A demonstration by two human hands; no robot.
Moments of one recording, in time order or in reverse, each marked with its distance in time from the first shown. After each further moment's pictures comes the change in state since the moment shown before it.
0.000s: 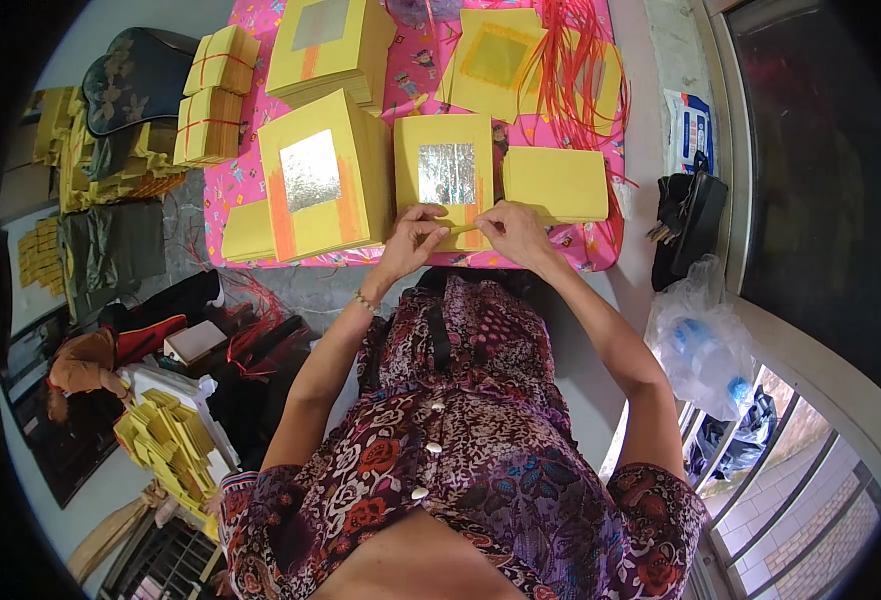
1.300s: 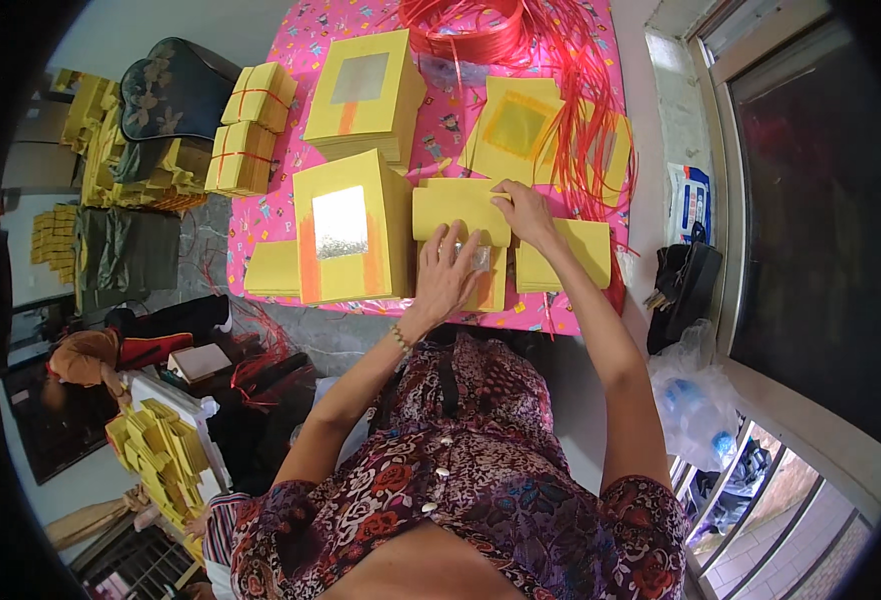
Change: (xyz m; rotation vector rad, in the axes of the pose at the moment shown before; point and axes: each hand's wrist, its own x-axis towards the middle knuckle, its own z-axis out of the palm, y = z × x) left_hand 0.033 0.054 0.008 0.690 0.248 0.206; right_hand 0.121 0.008 -0.045 -0.110 0.146 -0.037
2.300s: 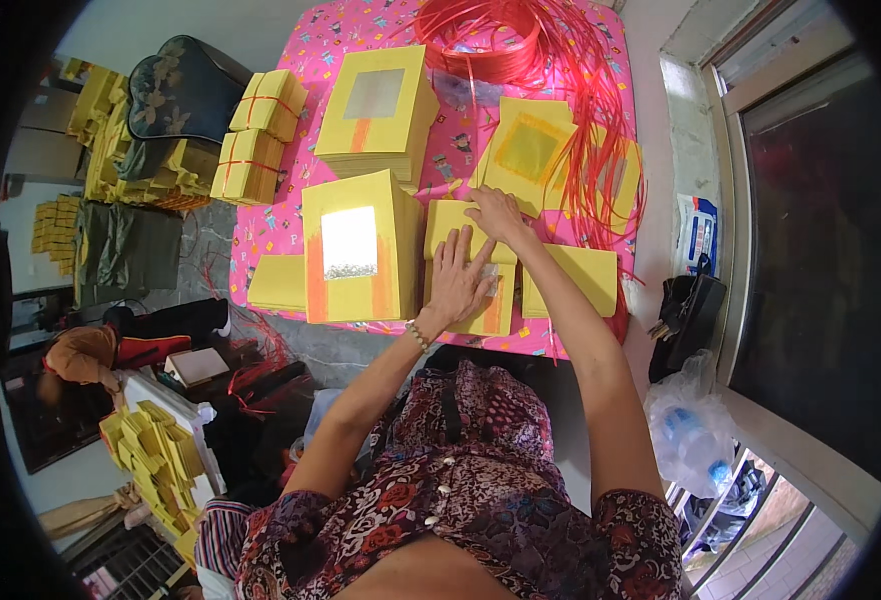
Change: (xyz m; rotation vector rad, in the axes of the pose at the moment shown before) left_hand 0.023 -0.020 0.033 0.038 -0.083 -0.078; right_hand 0.062 -0.012 0.046 -0.214 -0.173 -0.155
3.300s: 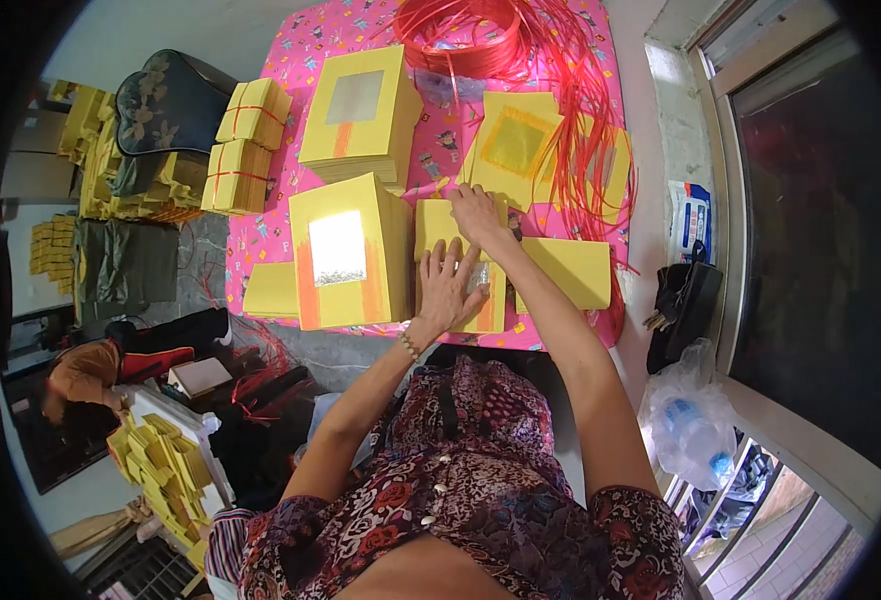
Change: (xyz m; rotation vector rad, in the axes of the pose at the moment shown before) left_hand -0.014 0.002 0.000 0.005 -0.011 -0.024; right_hand -0.004 -0.032 0.002 -0.252 -0.042 0.045
